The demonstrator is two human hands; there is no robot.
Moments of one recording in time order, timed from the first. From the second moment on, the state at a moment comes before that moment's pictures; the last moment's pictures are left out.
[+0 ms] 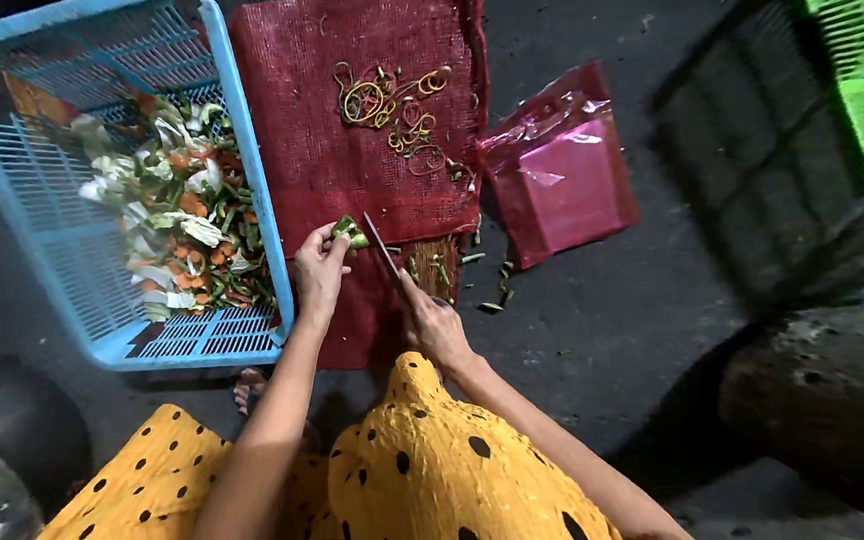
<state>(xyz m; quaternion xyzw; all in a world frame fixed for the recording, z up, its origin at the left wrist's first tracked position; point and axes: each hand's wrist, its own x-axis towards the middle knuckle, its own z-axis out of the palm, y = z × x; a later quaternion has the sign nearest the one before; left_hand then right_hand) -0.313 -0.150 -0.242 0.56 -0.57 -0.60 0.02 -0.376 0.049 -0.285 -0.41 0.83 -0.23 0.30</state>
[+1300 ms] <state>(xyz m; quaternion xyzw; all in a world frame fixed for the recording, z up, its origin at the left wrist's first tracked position) -0.345 -0.187 -0.290 0.67 -0.47 -0.56 0.11 -0.377 -0.020 -0.288 -0.52 0.82 -0.12 0.20</state>
